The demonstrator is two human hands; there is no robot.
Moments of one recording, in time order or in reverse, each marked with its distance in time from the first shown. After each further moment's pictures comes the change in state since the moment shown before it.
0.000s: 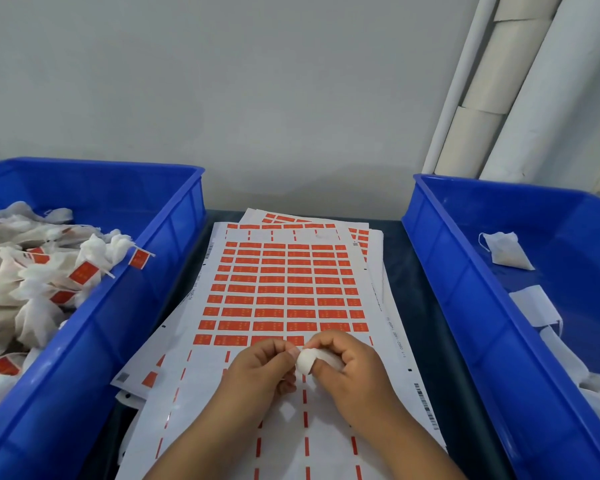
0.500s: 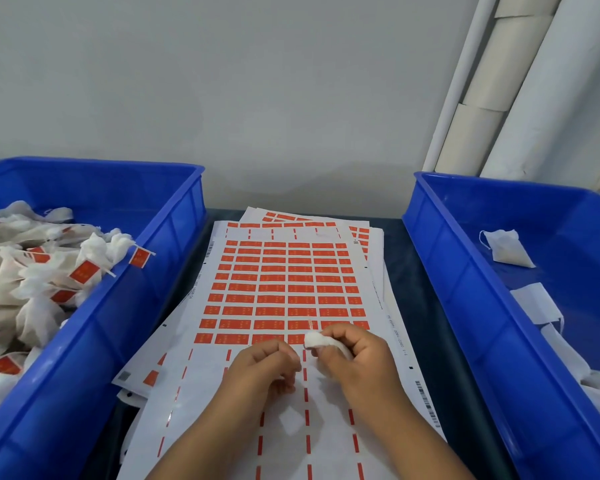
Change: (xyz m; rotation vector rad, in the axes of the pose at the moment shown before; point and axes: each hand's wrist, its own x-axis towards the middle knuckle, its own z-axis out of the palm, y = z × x) left_hand -0.005 0.003 -0.003 -0.014 -0.060 0.009; right_hand 0.002 0.000 -0.002 0.101 0.125 0.130
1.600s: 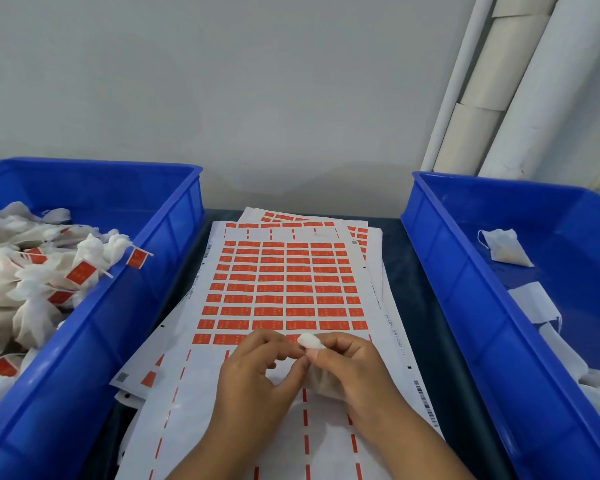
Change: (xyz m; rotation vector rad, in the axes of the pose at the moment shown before) left_hand -0.002 -0.015 0.007 0.635 0.359 0.743; right_hand 0.000 -0.004 0.007 0.271 -0.080 0.328
